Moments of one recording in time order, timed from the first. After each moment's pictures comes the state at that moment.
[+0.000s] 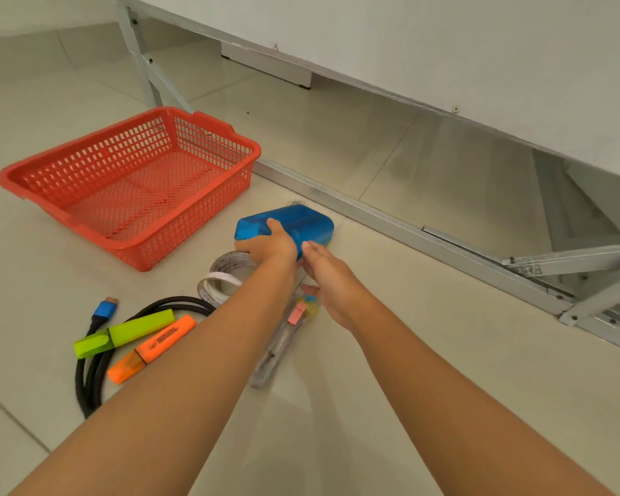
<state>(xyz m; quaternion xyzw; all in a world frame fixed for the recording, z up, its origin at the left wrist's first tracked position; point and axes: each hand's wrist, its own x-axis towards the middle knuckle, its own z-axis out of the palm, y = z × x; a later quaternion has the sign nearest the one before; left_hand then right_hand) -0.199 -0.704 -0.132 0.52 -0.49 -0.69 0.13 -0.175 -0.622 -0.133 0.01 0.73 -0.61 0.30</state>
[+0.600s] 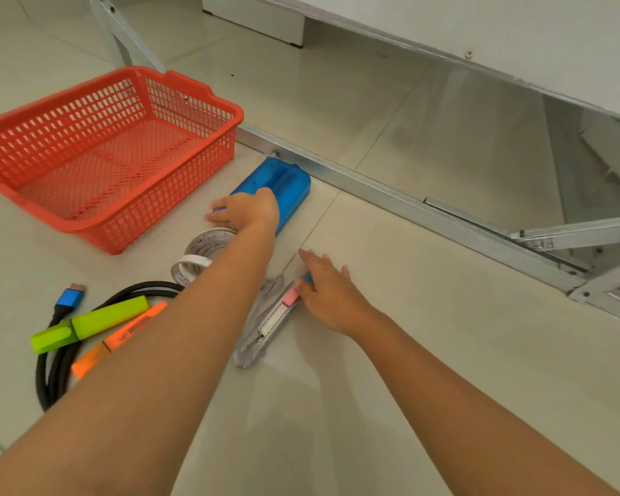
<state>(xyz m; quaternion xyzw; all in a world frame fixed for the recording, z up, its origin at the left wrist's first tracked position) -0.228 -0.722 -0.148 0.50 -0.62 -0.60 0.08 -0.172 -0.585 -0.178 -0.21 0.91 -0.26 0.25</state>
